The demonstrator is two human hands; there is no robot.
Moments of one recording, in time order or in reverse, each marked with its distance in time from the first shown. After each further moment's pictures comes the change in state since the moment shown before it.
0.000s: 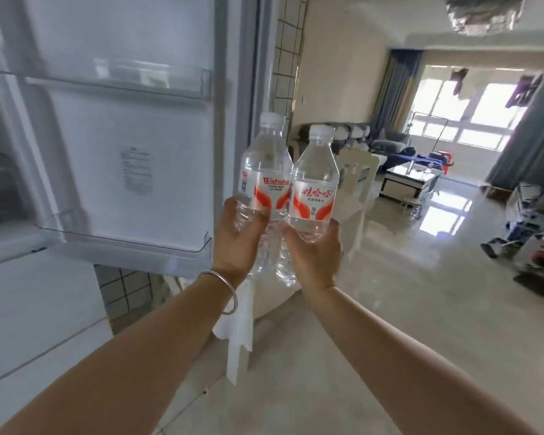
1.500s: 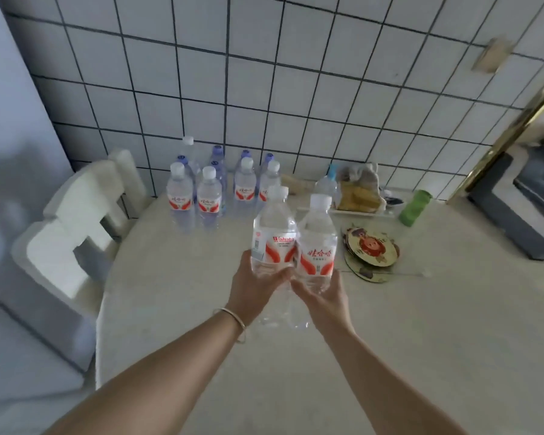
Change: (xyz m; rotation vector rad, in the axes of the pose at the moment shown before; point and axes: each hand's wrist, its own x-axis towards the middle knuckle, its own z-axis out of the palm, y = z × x) left_hand 0.470 -0.463 0.200 0.265 0.506 -0.513; right_hand 0.610 0.344 0.298 -0.018 -1.035 0.188
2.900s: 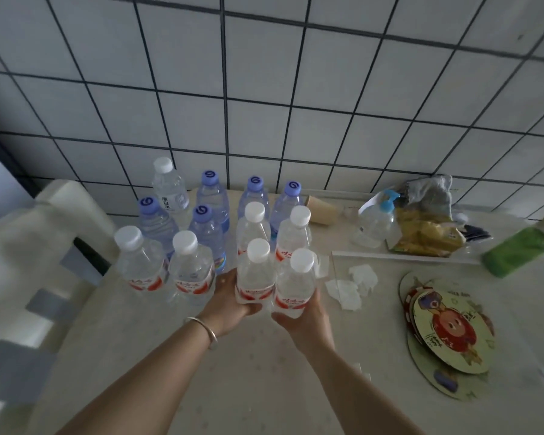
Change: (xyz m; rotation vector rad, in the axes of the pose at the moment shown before) left_hand 0.272 -0.063 -0.047 0.347 -0.114 -0.144; right_hand 0.279 0.056 0.122 -0.366 -0.142 0.112
